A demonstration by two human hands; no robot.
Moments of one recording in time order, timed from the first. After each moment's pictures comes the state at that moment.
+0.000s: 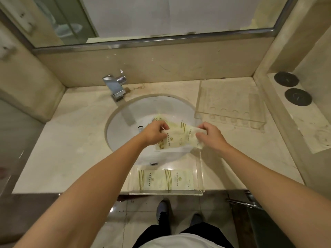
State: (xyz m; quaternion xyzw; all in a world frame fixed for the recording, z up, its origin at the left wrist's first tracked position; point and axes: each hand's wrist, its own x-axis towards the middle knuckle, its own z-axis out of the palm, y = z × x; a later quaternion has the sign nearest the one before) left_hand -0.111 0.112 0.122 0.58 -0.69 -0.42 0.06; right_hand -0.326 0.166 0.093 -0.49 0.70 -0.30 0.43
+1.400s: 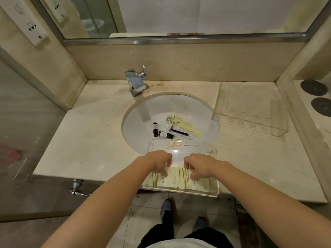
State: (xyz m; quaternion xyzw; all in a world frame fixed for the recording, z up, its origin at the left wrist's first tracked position) left_hand -0.055 0.169 0.060 0.48 -0.80 -0.29 -0.23; right_hand -0.252 0.195 0.060 -0.79 0.50 0.17 0.32
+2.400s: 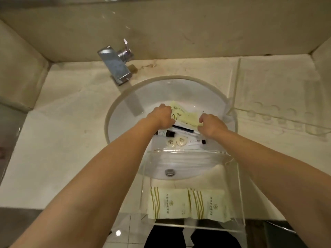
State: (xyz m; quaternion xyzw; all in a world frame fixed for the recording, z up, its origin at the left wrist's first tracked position) left_hand -0.081 -0.021 0.007 0.57 -0.77 -0.27 -0.14; right_hand -0.269 0.035 -0.013 -0.61 0.73 0.05 0.31
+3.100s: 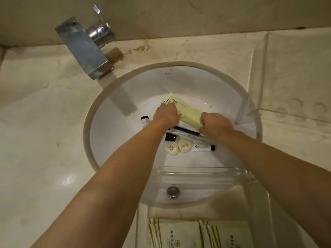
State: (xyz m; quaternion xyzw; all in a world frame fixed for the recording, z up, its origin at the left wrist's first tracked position) left_hand -0.109 -0.064 -0.095 0.64 -0.68 -0.34 -0.10; right_hand -0.270 0.001 -0.088 -0.65 0.71 0.13 0.25
